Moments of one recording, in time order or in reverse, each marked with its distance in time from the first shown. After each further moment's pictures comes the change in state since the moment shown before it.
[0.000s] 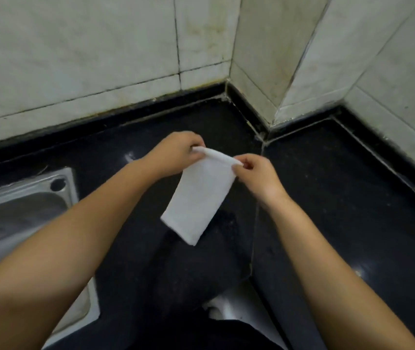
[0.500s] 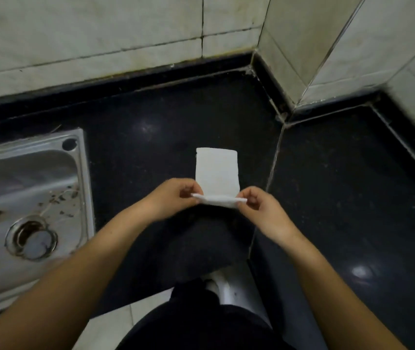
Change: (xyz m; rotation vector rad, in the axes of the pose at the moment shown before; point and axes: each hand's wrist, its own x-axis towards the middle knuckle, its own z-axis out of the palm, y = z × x) left_hand -0.094 -0.016 0.091 -0.544 -0.162 -0.318; right_hand -0.053 0.084 0.001 -0.021 -0.361 0.038
